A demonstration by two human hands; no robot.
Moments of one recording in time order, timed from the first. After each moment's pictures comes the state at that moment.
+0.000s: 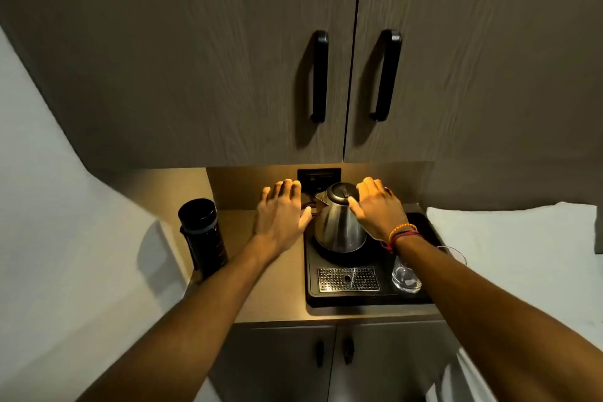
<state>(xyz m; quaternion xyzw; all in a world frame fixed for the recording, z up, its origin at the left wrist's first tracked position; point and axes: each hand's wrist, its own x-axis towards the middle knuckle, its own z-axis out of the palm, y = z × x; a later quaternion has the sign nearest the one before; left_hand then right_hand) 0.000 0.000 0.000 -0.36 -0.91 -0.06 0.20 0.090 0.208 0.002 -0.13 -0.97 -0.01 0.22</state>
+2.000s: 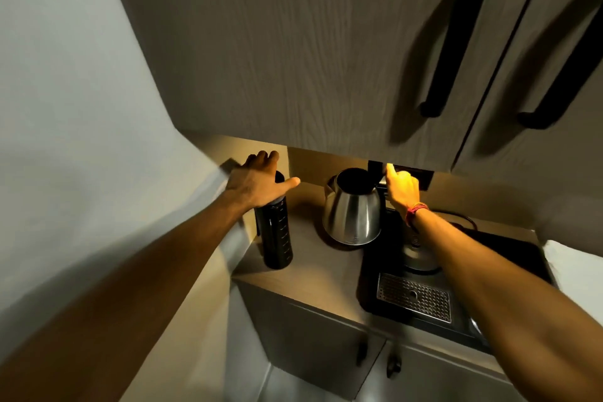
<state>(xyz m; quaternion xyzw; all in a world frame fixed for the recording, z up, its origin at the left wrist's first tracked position) -0.099 -0.138 0.018 -0.14 -0.99 -0.01 0.04 -0.047 0.182 -0.037 -0.26 -0.82 0.51 0.02</state>
